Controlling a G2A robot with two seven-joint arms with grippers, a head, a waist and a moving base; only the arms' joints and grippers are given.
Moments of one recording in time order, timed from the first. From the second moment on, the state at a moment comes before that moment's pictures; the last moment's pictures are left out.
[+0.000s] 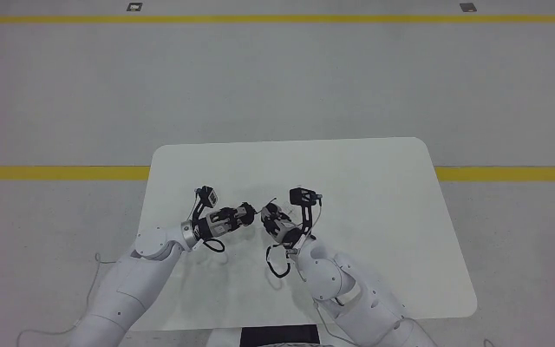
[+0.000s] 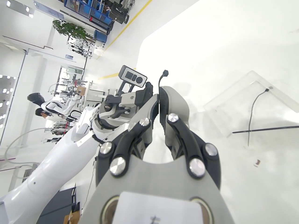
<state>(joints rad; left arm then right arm) 1.34 -1.13 -1.13 -1.19 -0.60 -0.34 -0.98 -1.46 -1.27 0.80 -1.76 -0.47 0.30 0.14</state>
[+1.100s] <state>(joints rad) 1.34 -1.13 -1.13 -1.19 -0.60 -0.34 -0.98 -1.48 -1.28 0.82 -1.74 -0.48 0.26 0.14</state>
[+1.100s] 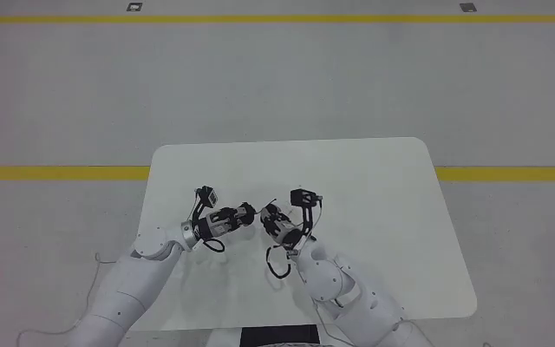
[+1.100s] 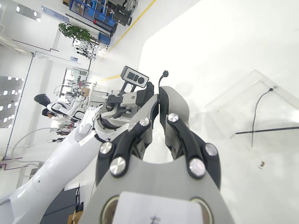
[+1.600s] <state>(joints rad) 1.34 -1.13 -1.13 -1.19 -0.60 -0.34 -0.98 -1.49 -1.29 0.84 -1.75 -0.50 0.26 0.14</state>
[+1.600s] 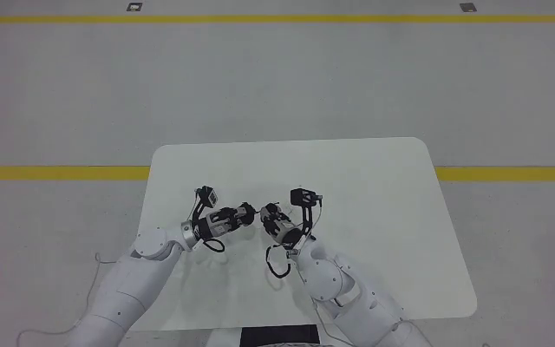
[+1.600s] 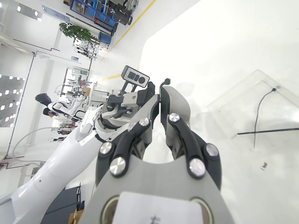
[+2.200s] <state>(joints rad) 1.34 -1.13 -1.13 -1.19 -0.60 -0.34 -0.98 -1.59 -1.27 0.92 -1.82 -0.62 0.22 0.10</state>
